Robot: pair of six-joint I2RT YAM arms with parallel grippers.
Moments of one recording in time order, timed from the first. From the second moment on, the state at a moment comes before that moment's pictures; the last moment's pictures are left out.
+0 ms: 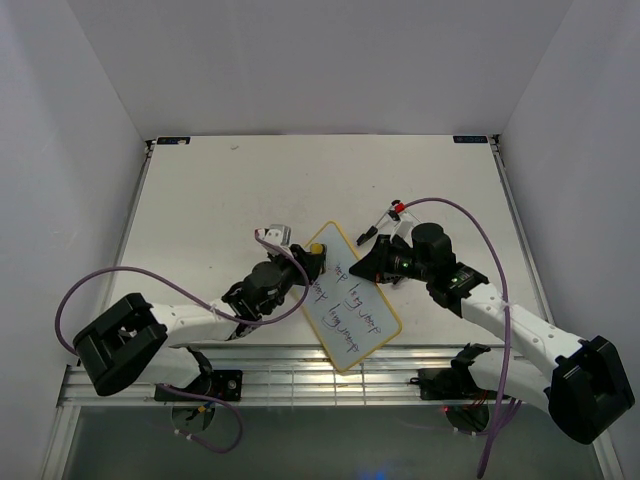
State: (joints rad) left arm -0.92 1.32 0.40 0.78 -0.35 -0.58; right arm 0.61 1.04 0.59 0.02 -0.44 0.64
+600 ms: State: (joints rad) left arm -1.00 1.32 0.36 0.86 -0.39 -0.51; right arm 0.63 1.03 0.58 0.03 -0.44 0.65
